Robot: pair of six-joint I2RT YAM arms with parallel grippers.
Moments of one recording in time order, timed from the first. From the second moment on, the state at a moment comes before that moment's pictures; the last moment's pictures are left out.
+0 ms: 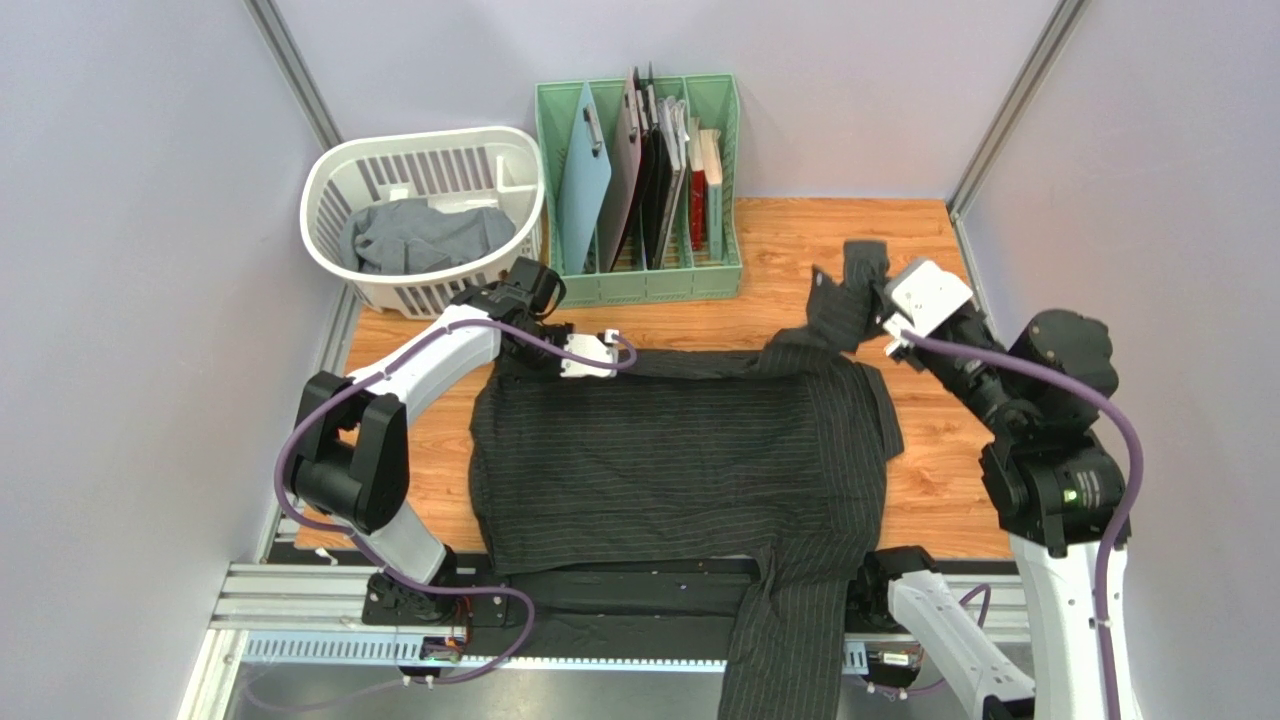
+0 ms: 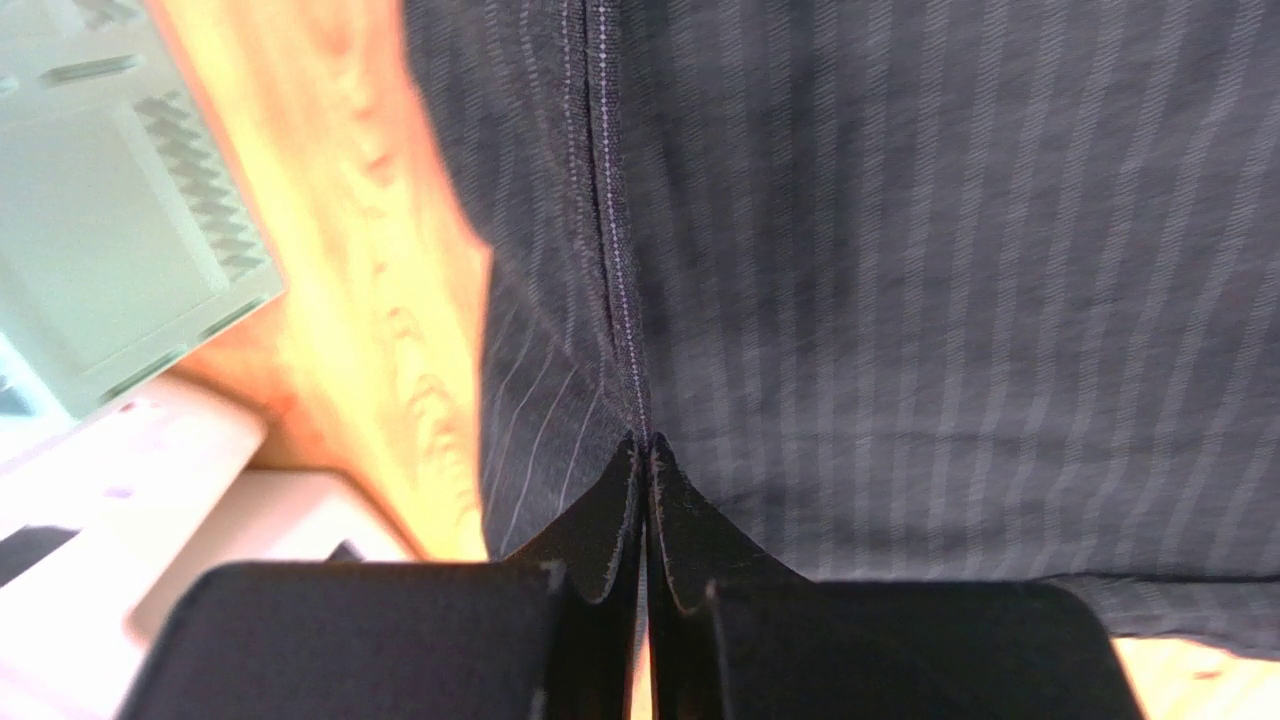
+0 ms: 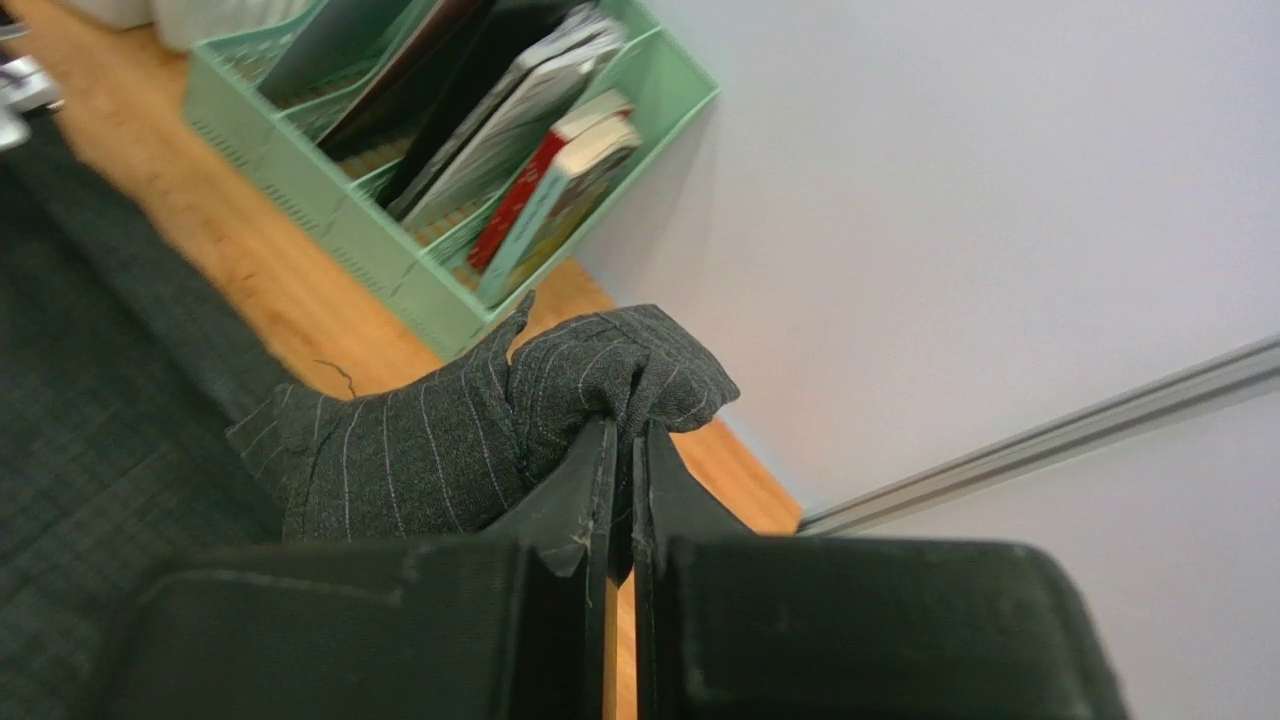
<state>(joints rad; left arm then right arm) -0.40 1.63 1.19 -0.76 0.17 1.28 0.14 0.76 1.30 -0.59 -0.37 -0.66</state>
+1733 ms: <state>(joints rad) -0.71 1.33 1.02 -0.12 0.99 -0.21 0.74 1.01 1.11 -0.58 -0.56 -0.48</state>
